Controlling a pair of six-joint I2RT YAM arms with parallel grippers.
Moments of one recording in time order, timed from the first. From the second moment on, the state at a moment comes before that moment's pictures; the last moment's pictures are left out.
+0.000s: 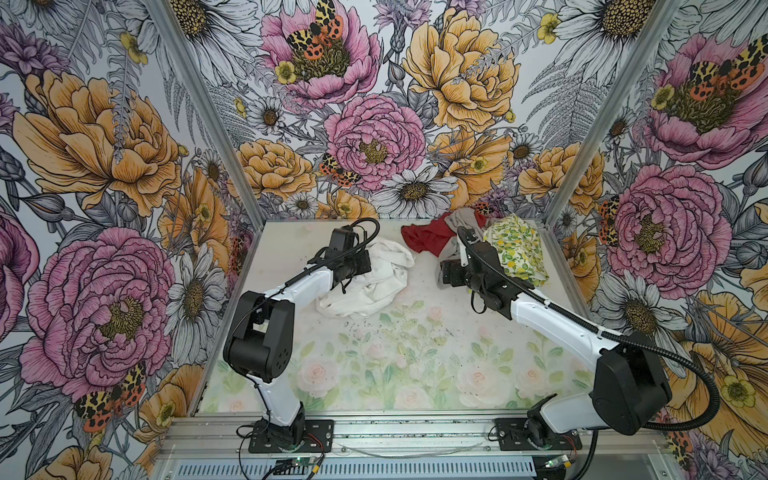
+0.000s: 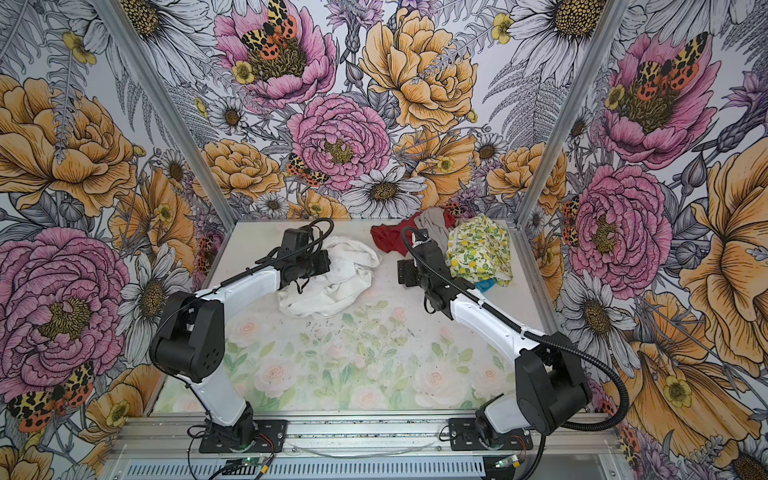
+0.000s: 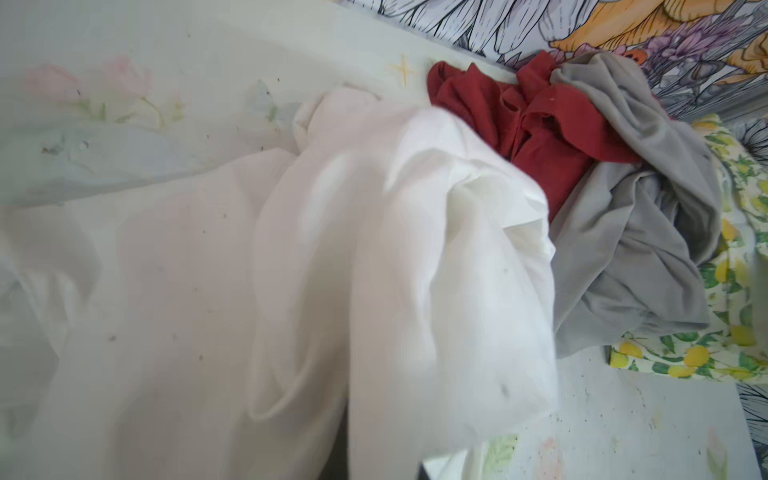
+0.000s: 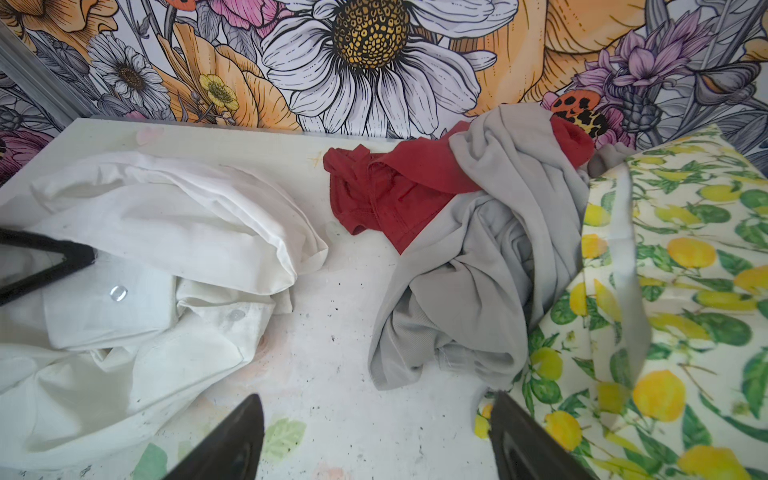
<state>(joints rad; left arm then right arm) -0.31 1.76 1.16 -0.19 0.11 -0.48 0.48 1.44 1.01 -0.17 0.18 0.22</state>
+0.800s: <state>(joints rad) -0.14 1.90 1.11 -0.17 0.03 -0.58 0.48 1.38 0.95 -0.13 0.18 0.24</state>
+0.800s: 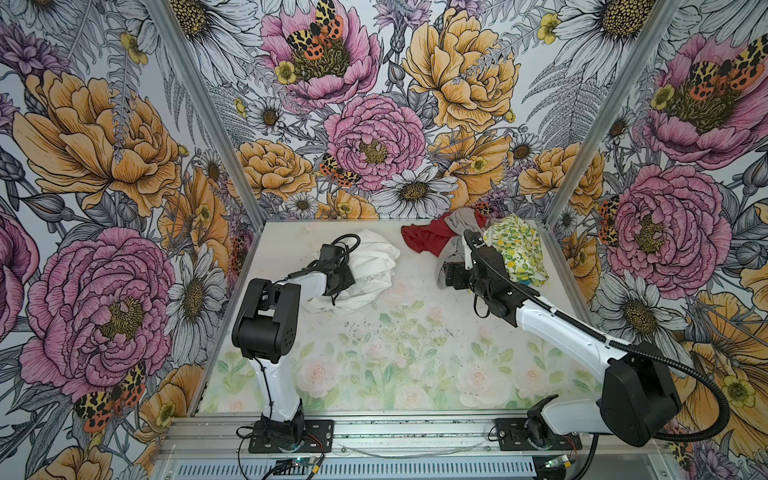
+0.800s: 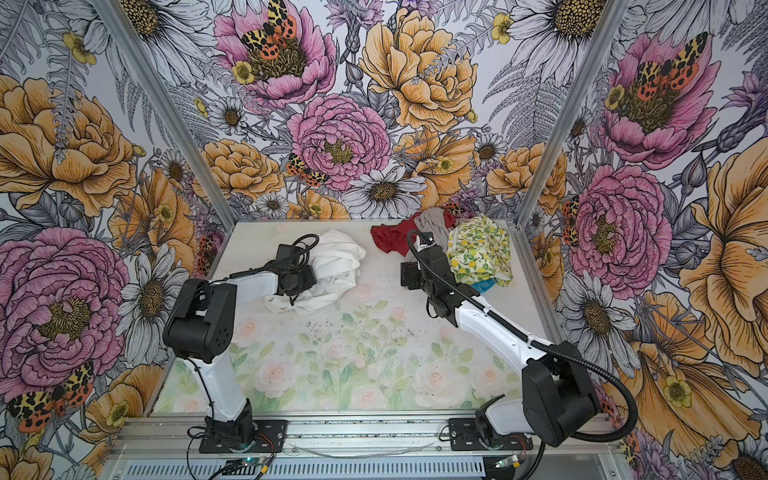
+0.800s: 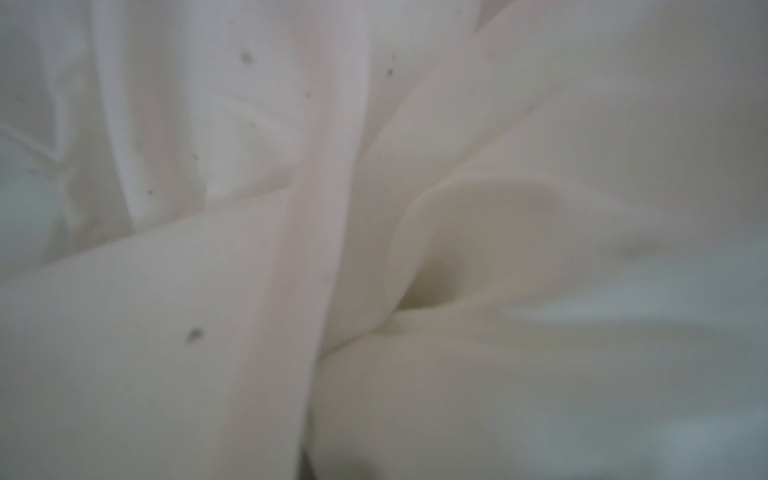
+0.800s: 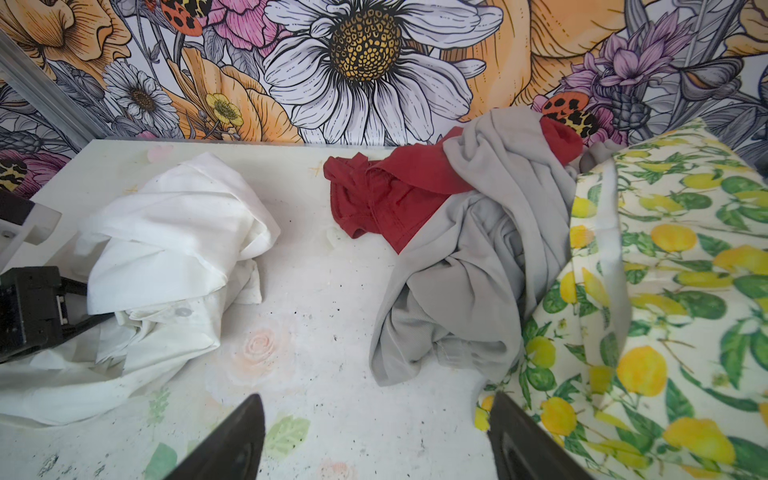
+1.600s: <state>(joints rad) 0.17 1.94 1.26 -0.23 0.05 -0.64 0.46 1.37 0.94 -0.13 0.18 0.24</state>
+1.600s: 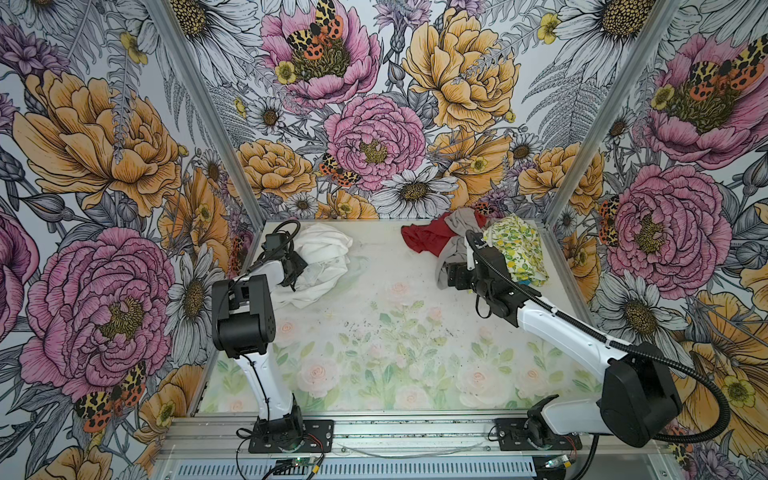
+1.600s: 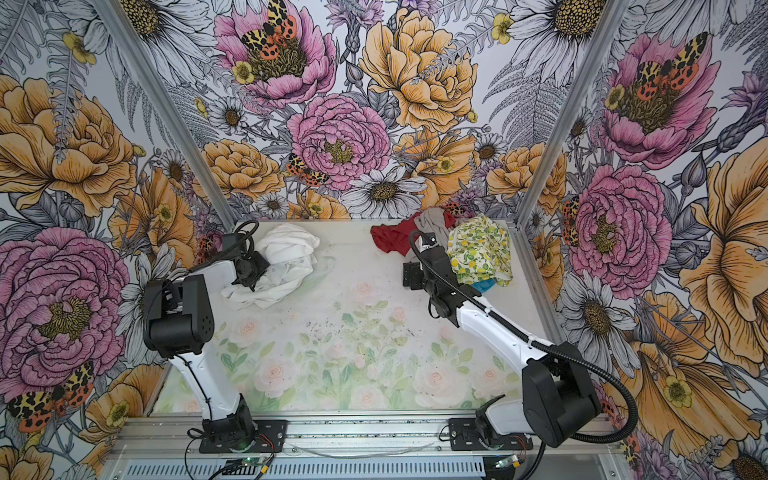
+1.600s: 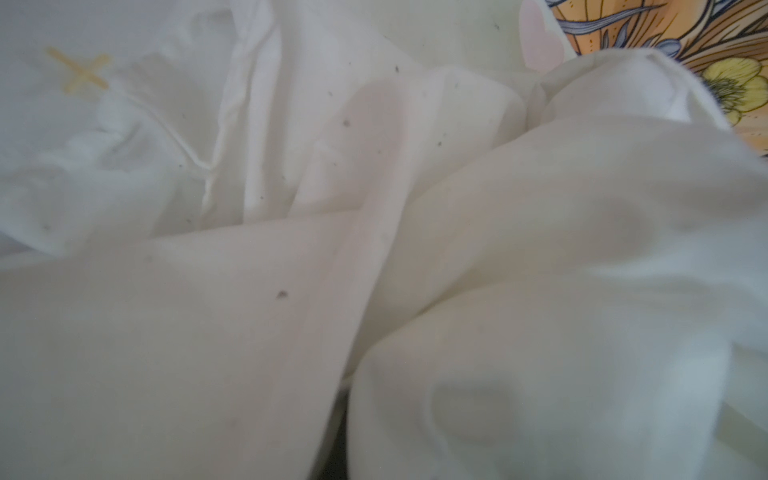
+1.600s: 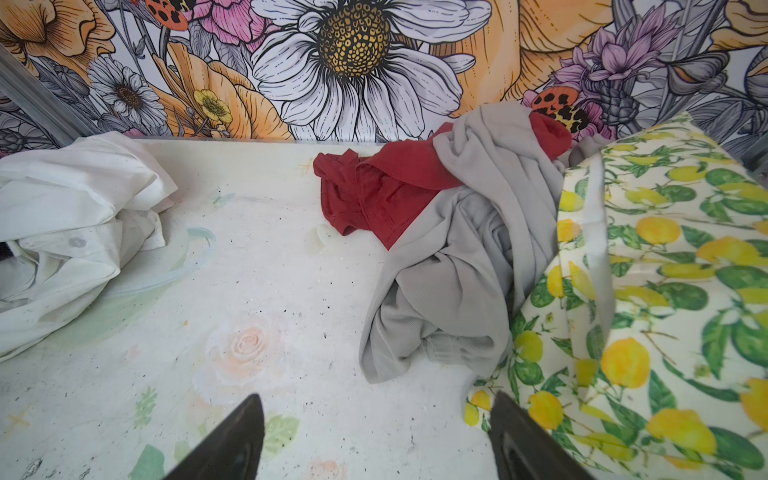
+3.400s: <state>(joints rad) 0.01 0.96 0.68 0.11 0.05 -0.28 0.21 0.84 0.64 0.00 0.25 0.04</state>
